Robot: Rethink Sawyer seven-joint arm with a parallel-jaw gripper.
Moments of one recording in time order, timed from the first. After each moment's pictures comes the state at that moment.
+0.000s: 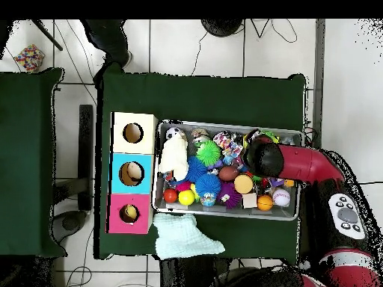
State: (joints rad) arm -0.55 -0.45 0.09 1.38 -0.43 0.38 2.35
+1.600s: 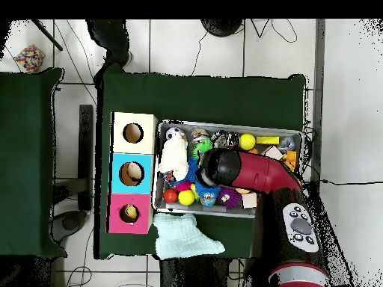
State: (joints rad) arm -0.34 -0.56 -0.02 1.59 -0.15 0.65 2.35
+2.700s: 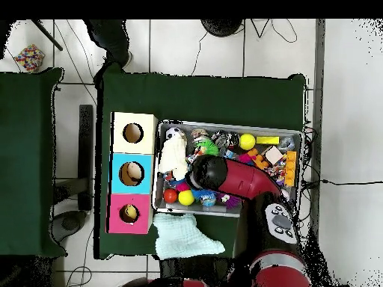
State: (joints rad) arm -0.27 -0.49 -0.07 1.64 -0.01 0.51 2.35
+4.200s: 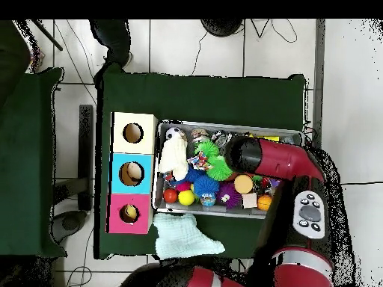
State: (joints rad) arm -0.30 -0.43 -0.22 1.34 -0.20 0.51 2.35
